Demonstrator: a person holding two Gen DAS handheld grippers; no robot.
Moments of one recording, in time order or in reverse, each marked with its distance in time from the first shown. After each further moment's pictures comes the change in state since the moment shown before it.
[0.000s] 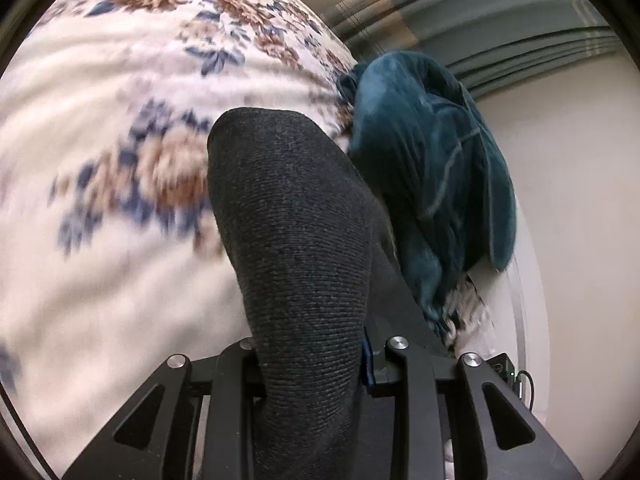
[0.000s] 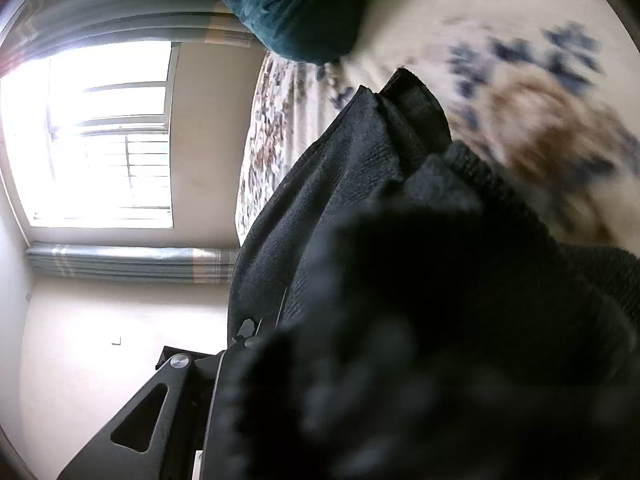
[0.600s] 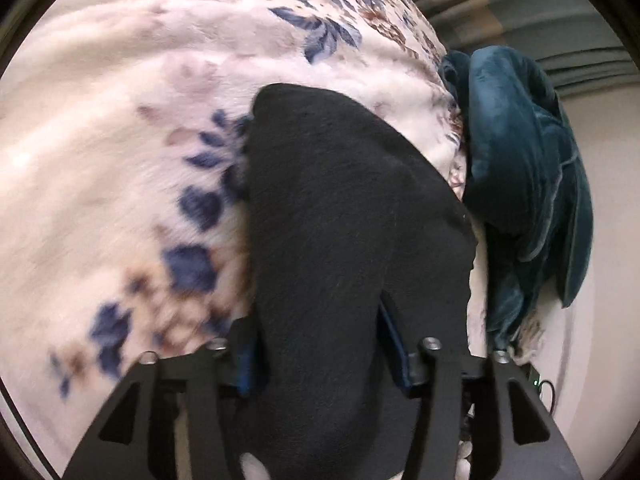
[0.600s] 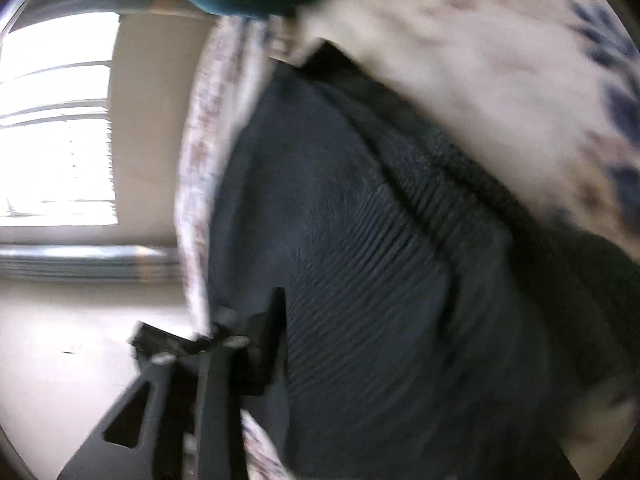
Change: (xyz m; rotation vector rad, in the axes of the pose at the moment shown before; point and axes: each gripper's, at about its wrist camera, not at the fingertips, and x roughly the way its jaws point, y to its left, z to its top) left arm 0.072 0.103 0.069 -0.078 0.121 0.216; right arm 0.163 -0.037 0.093 -0.006 0.085 -0.227
